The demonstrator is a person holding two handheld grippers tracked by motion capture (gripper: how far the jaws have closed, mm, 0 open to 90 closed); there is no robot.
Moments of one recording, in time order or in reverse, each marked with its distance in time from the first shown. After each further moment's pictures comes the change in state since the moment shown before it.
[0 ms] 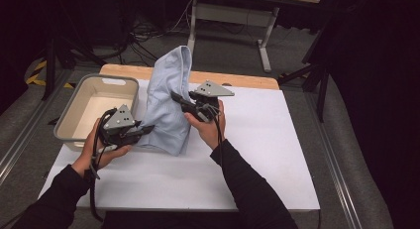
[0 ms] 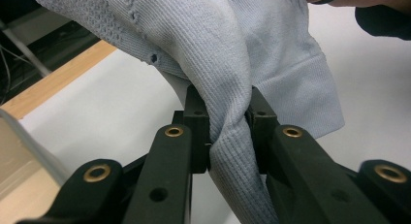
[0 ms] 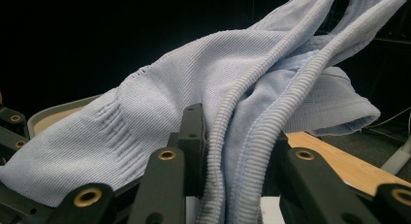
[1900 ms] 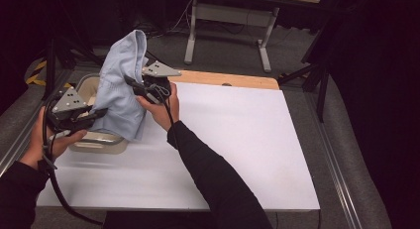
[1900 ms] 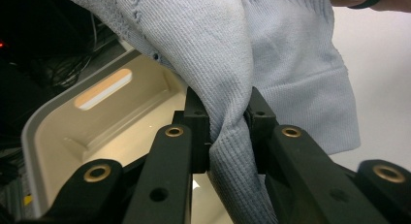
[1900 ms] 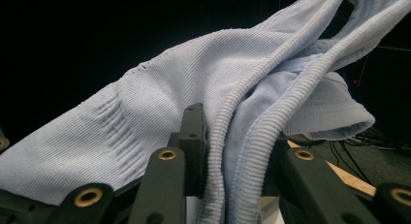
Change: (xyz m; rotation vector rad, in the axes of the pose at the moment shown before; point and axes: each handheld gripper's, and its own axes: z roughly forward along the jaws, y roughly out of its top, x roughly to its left) left arm 0.068 -0.026 -0.071 0.085 0.233 -0.075; right arm 0.048 0.034 0.118 -0.019 0.054 0.011
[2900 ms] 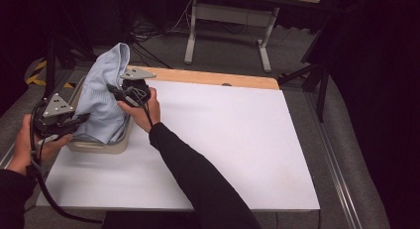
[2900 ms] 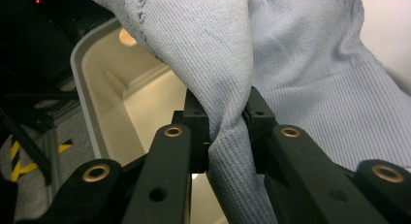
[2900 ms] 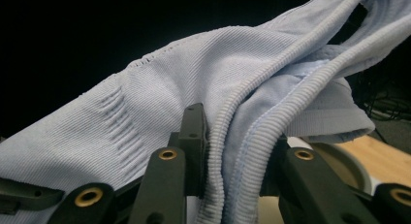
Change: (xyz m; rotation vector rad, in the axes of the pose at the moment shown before) left arm 0.021 -0.041 0.000 0.117 0.117 -0.047; right arm 0.020 -0.025 0.059 0.098 0.039 0.043
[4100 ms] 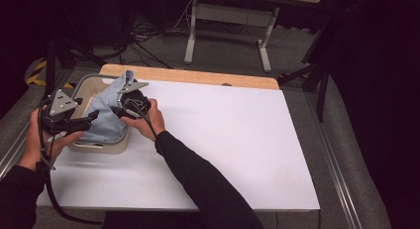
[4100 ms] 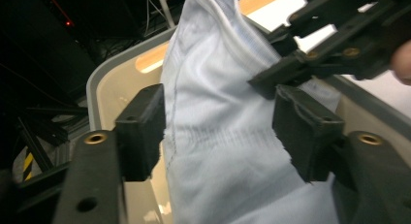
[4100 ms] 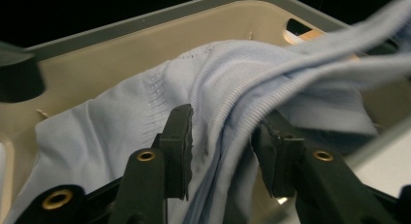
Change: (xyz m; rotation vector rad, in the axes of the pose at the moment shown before) left arm -0.007 0.016 0.014 -0.119 0.066 -0.028; right arm 0.000 -0.037 0.006 0.262 0.048 -0.048
